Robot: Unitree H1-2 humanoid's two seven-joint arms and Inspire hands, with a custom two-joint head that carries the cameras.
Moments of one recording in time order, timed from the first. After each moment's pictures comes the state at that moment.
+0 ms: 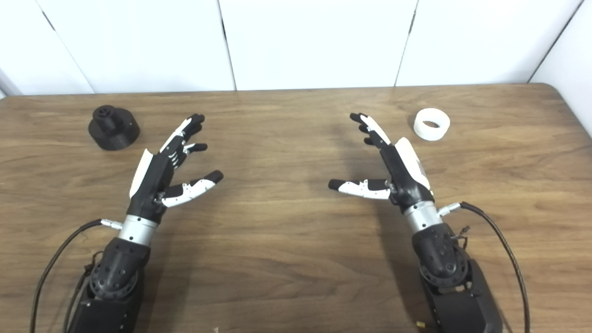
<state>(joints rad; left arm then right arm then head) -0.11 0.16 -0.04 0.09 0.13 -0.36 -0.12 -0.06 -0.22 0.06 -0.09 -0.38 -0.09 0.03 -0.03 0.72</state>
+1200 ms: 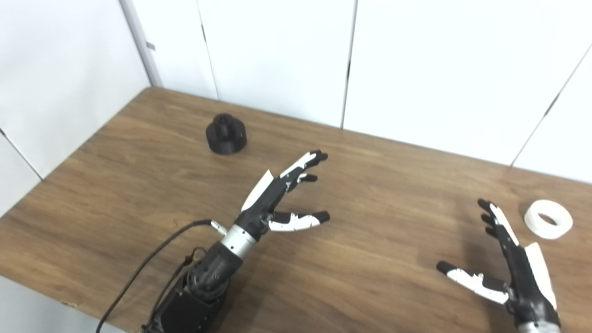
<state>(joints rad) -0.12 0.10 -0.09 0.12 0.21 -0.37 -0.07 -0.04 -0.30 0.02 0.01 -0.28 -0.17 0.04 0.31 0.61</state>
